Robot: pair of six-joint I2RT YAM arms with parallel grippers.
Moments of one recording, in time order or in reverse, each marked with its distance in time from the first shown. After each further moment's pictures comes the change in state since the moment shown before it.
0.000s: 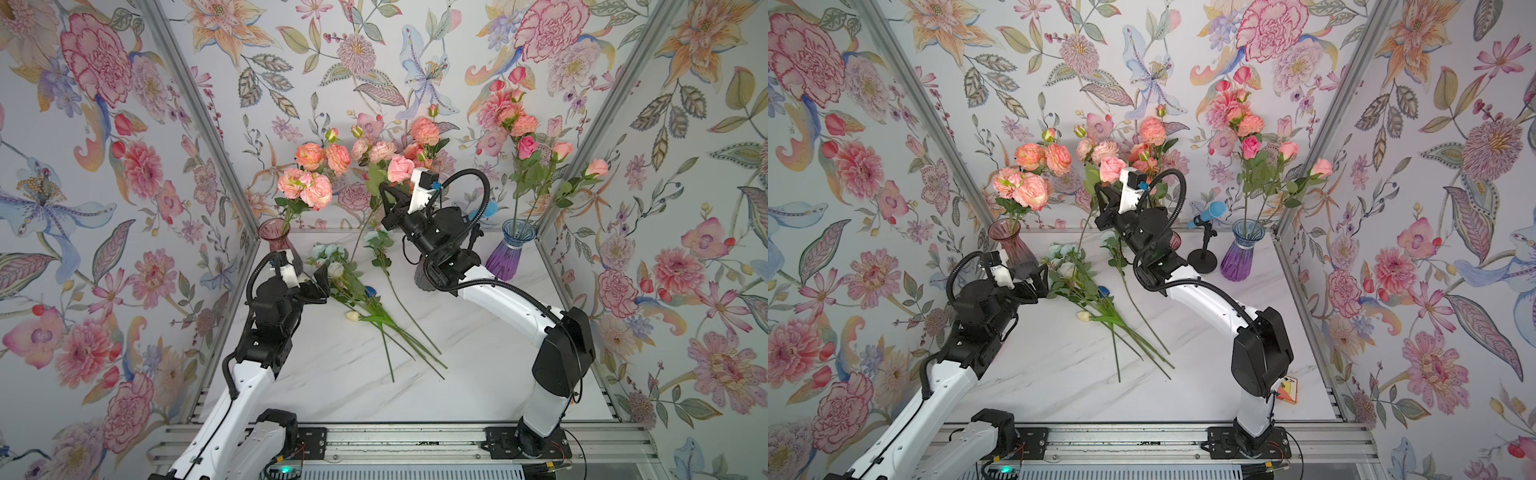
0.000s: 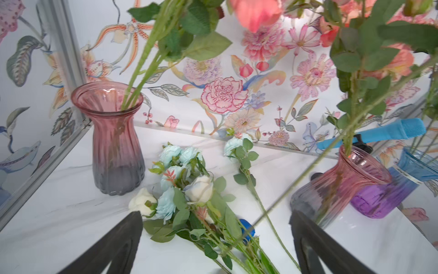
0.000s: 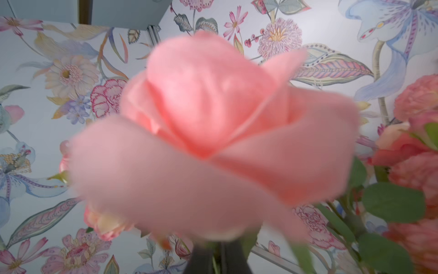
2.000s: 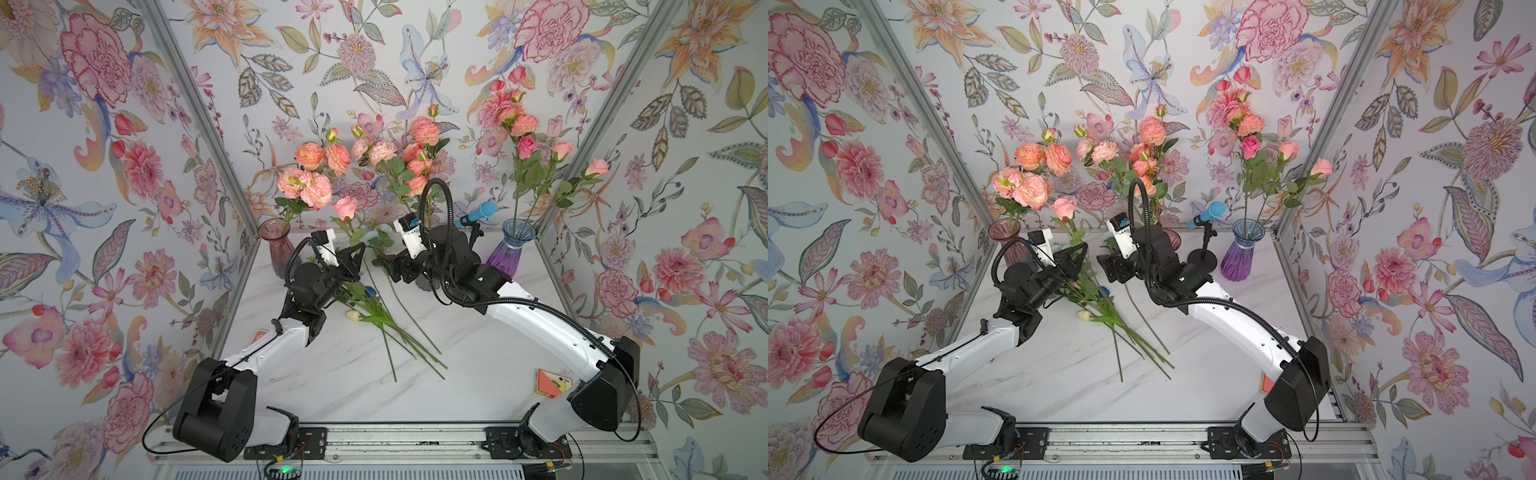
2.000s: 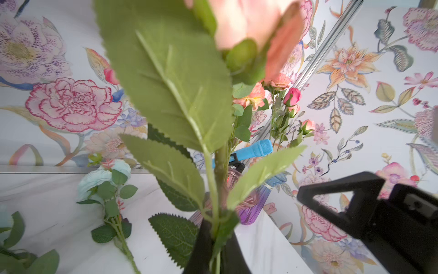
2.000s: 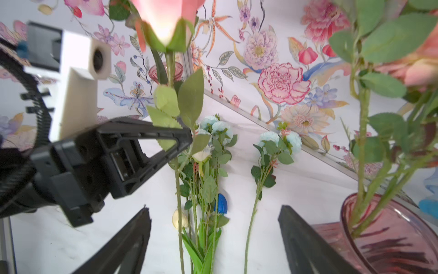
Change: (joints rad) left arm -0.190 0.475 0.077 0.698 0.282 -0.256; right arm 0.043 -0.253 -0.125 -0.856 -0.042 -0.308
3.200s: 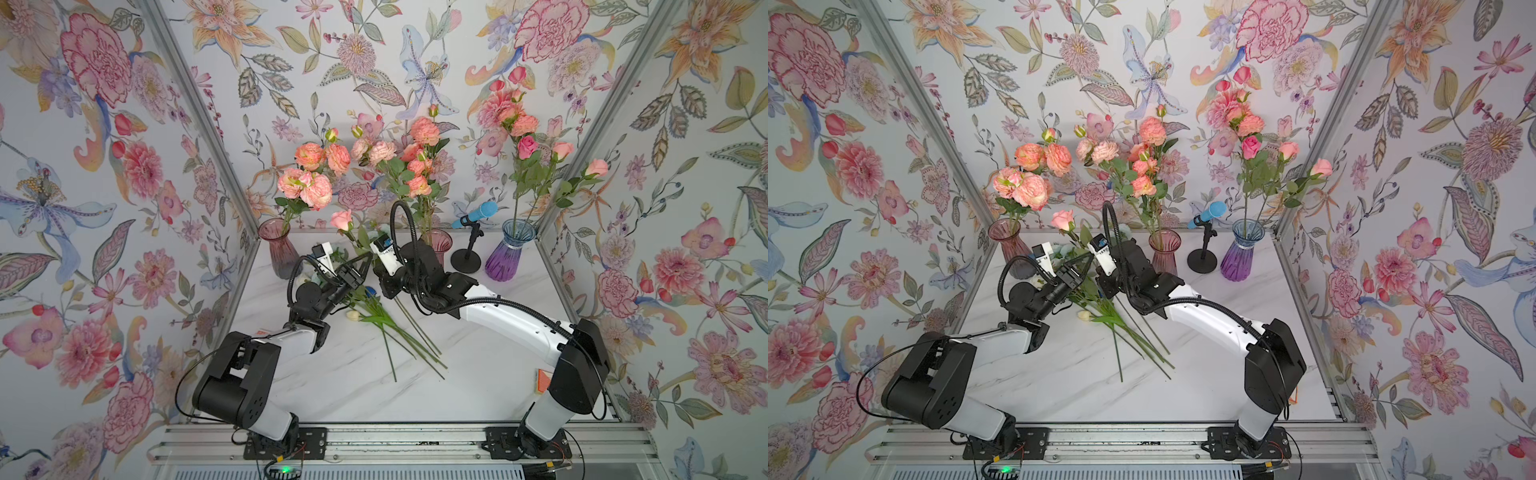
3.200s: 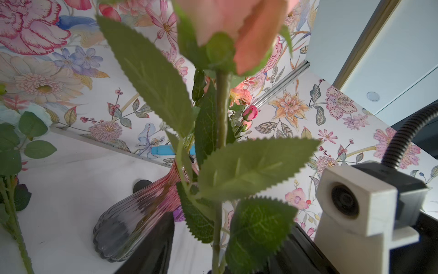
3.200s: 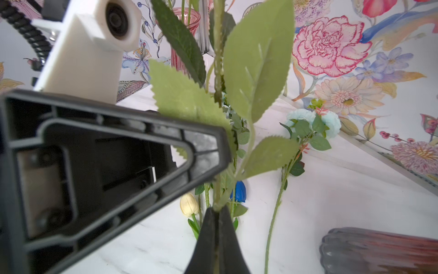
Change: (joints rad) left arm 0.010 0.172 -0.151 0.517 0.128 -0.529; right arm 0.068 0.136 -0.057 0.057 0.009 -0.031
